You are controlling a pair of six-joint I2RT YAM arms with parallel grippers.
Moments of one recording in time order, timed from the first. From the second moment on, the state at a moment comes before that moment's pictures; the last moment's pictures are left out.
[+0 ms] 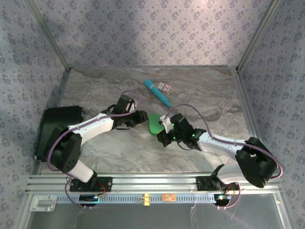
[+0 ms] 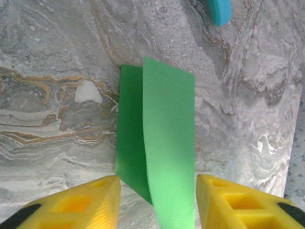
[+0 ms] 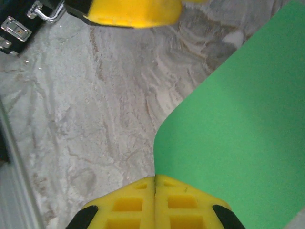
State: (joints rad) left arm -0.58 1.54 0.92 -0.24 0.33 -0.88; right arm 0.76 1.35 0.60 0.04 -0.37 0.27
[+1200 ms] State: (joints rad) left arm -0.63 1.97 1.16 -0.27 0.49 -0.74; right arm 0.74 1.48 0.60 0.04 -0.57 0.29
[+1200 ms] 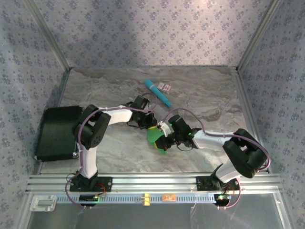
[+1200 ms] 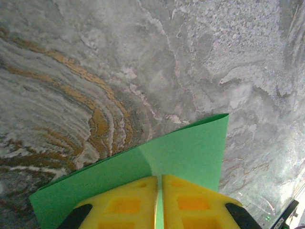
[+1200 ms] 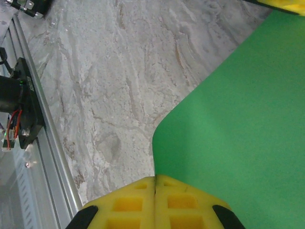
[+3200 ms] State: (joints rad) left arm -0.63 1.98 1.17 -0.27 0.50 -0.72; right arm 0.72 1.55 0.67 -0.11 -0.30 0.24
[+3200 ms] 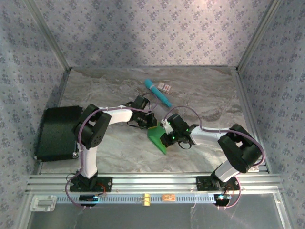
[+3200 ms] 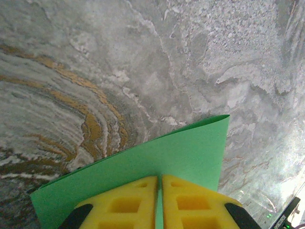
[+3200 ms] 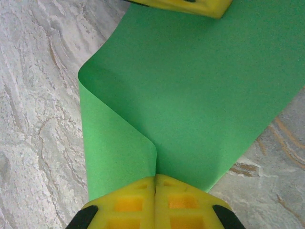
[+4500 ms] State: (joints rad) left arm -0.64 1.98 1.17 -0.27 0.49 -0.73; right arm 0.74 1.55 0.68 -0.12 -0.25 0.25
